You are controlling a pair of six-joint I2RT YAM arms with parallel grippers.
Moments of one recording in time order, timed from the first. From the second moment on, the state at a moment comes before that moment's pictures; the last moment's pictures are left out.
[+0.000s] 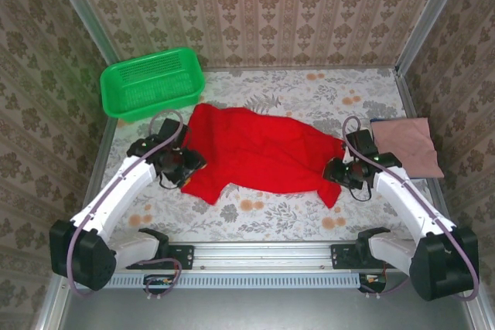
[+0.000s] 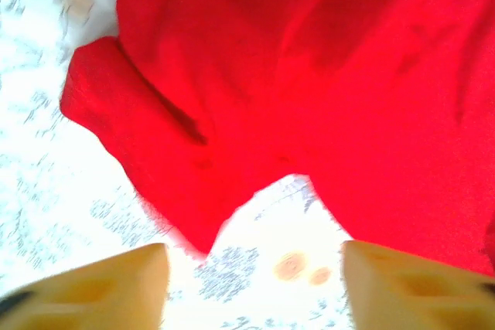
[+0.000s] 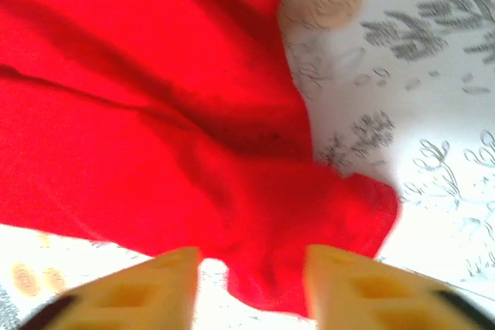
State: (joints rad) left arm -0.42 1.14 0.92 -0.99 0.16 -1.06; right arm 0.15 1.09 0.70 -0.80 -0.18 0.52
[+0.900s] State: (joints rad) left arm -0.05 1.52 0.84 -0.65 0.28 -0.57; right arm 0.11 1.11 0.70 -0.80 -0.17 0.54
